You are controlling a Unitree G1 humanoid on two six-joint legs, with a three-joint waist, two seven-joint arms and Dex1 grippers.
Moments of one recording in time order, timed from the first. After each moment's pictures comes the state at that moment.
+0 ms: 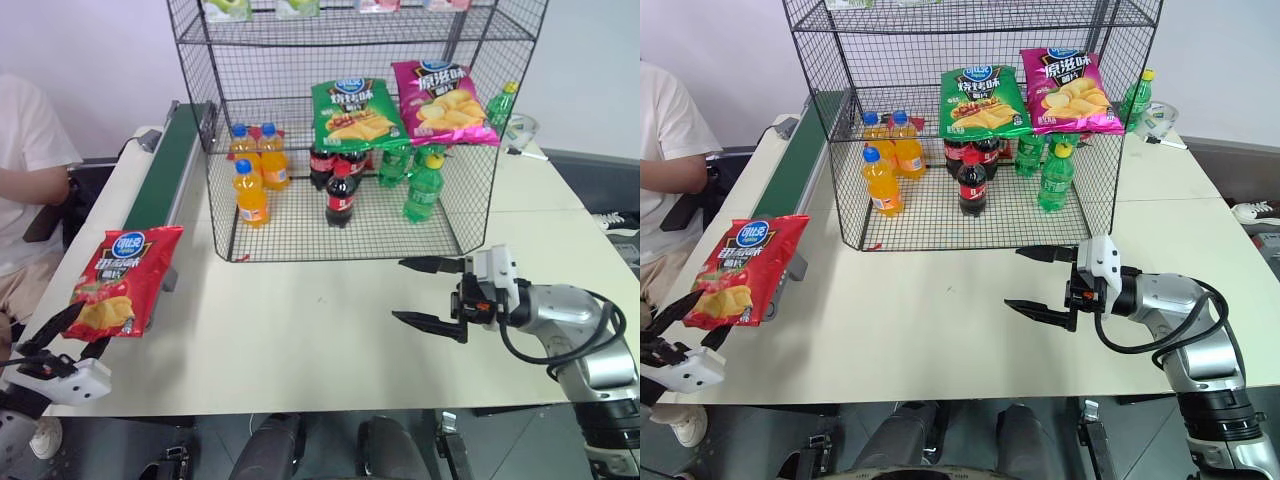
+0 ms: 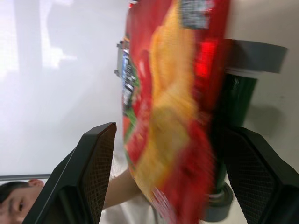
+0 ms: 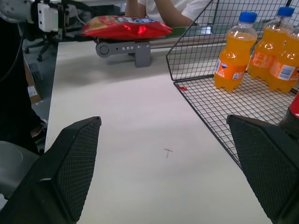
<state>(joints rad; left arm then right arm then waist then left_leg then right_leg) 0.35 0.90 0.37 0.47 0.65 -0.89 0.27 -0.14 -0.70 -0.08 -0.17 0.53 0.16 1.21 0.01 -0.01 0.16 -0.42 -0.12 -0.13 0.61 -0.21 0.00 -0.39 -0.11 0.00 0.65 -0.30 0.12</state>
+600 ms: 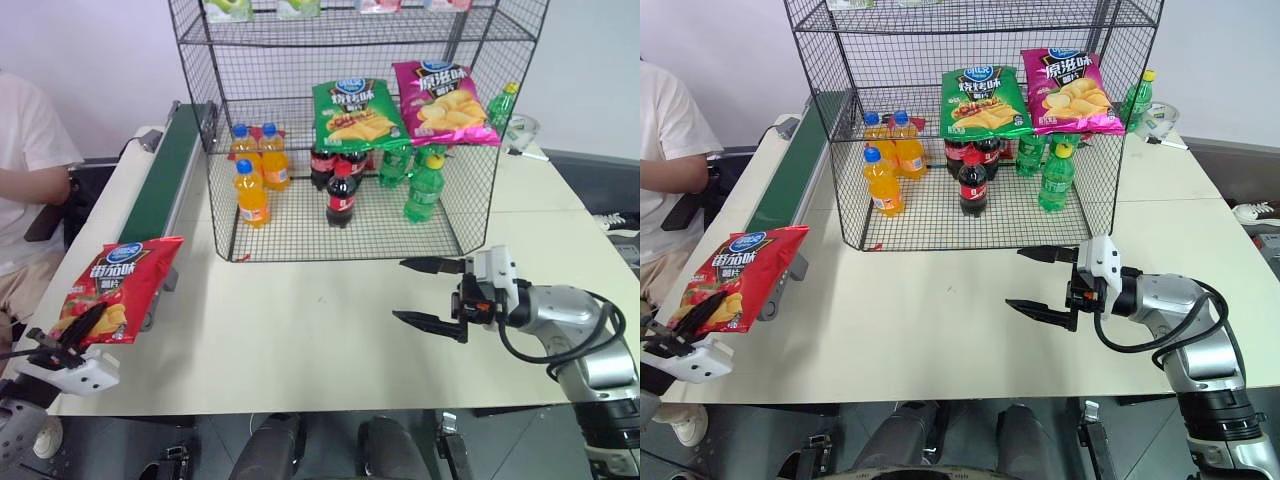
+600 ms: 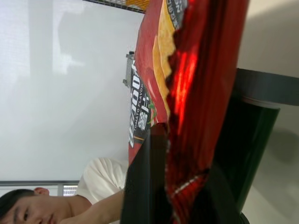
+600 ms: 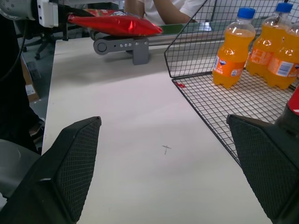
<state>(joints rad) 0.32 0.90 0.33 0.45 0.64 -0.88 0.28 -0.14 -0.70 -0.08 -0.15 0.52 0.15 1.21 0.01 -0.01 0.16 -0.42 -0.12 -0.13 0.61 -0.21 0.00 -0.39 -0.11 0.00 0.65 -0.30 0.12</state>
